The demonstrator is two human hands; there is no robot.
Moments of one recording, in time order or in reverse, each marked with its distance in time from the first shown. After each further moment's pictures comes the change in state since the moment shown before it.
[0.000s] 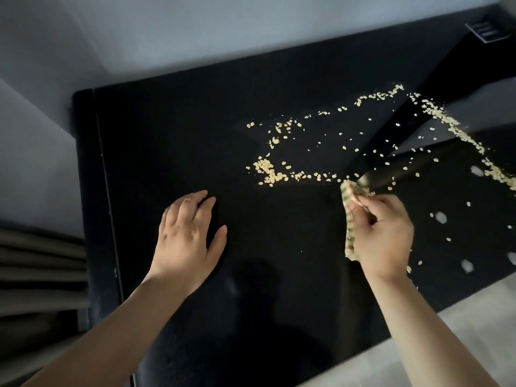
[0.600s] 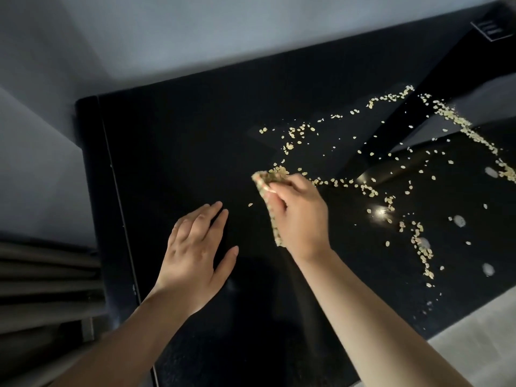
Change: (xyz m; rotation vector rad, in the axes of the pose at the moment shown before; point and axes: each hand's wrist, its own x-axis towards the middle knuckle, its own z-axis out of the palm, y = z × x) left_hand -0.002 -0.030 -0.002 -0.009 -0.097 0.147; right_hand -0.003 -0.115 0.086 0.054 -0.169 -0.287
